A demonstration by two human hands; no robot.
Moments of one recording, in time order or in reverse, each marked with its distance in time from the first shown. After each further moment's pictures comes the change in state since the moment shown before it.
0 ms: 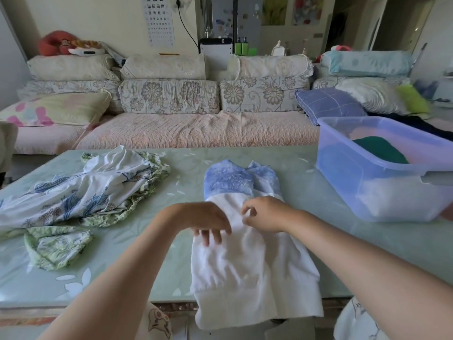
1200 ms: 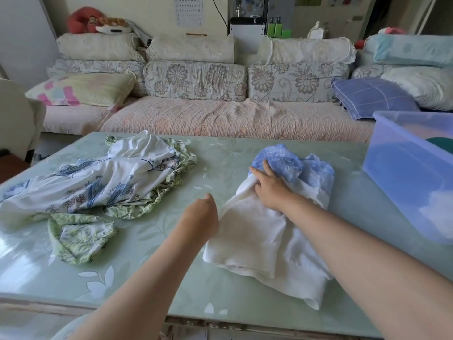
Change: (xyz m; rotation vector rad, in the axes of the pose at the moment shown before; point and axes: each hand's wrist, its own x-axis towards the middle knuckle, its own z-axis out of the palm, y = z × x) left_hand 0.027 -0.083 0.000 0.175 0.610 -0.361; right_hand 0.141 -0.023 0.033 0.031 0.163 0.047
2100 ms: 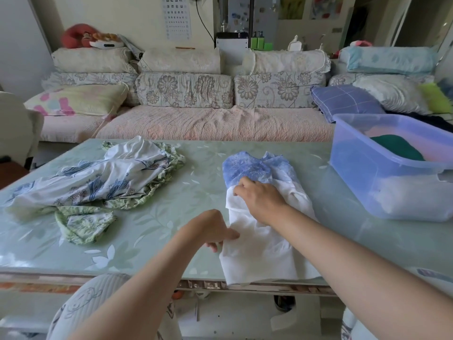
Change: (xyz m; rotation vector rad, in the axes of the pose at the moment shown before) left_hand -0.074 0.044 0.011 -0.178 -0.361 0.100; right_hand -0.130 -0.021 -0.040 -0.443 0.087 -0.294
